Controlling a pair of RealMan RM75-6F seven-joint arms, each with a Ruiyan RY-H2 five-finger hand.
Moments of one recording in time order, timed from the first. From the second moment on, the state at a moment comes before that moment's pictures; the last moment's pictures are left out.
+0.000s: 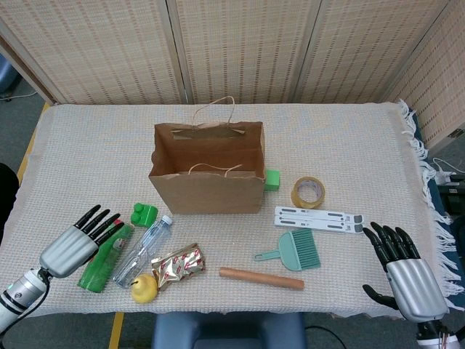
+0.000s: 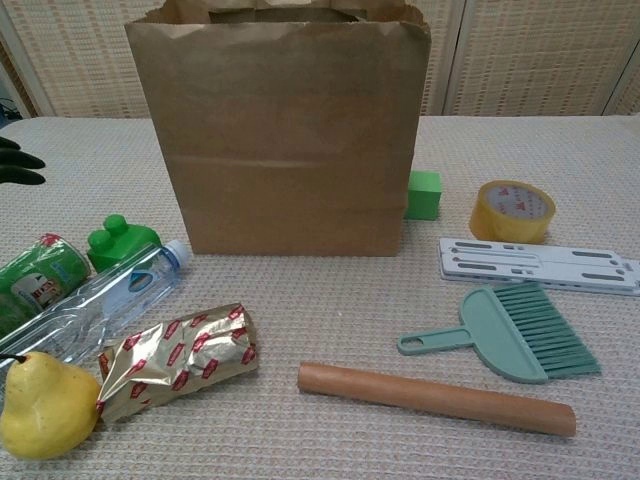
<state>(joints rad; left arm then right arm) -0.44 -1.12 0.05 -1.26 2.00 1.33 0.13 -0.02 -0.87 -0.07 -2.18 -1.69 1.45 -0.34</state>
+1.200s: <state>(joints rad) -0.62 -1.31 0.27 -0.63 2.18 1.36 0.04 0.01 -0.86 -0.07 -2.19 -1.64 1.39 -0.32</state>
